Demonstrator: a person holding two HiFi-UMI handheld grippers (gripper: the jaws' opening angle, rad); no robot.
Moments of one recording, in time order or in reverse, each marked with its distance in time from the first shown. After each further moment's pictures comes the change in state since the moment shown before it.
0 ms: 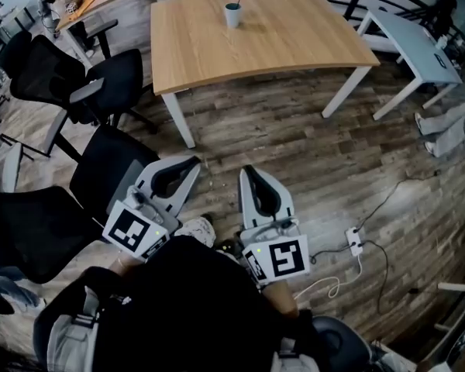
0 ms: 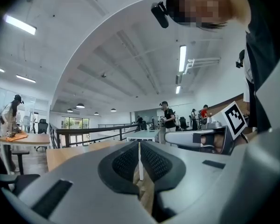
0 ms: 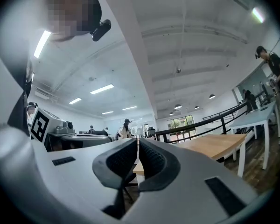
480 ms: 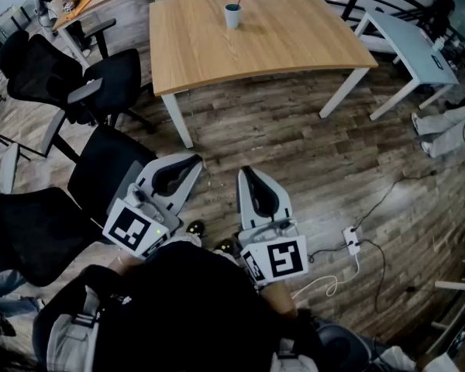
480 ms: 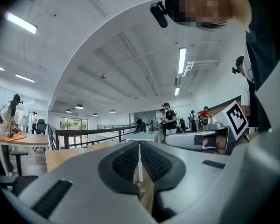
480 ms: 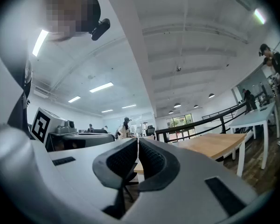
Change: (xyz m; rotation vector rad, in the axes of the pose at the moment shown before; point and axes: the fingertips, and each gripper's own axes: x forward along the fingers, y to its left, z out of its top) left arm -0.002 0.006 0.010 0.007 -0.024 -0.007; right arm 0.006 0.011 0.003 0.002 0.020 -0.001
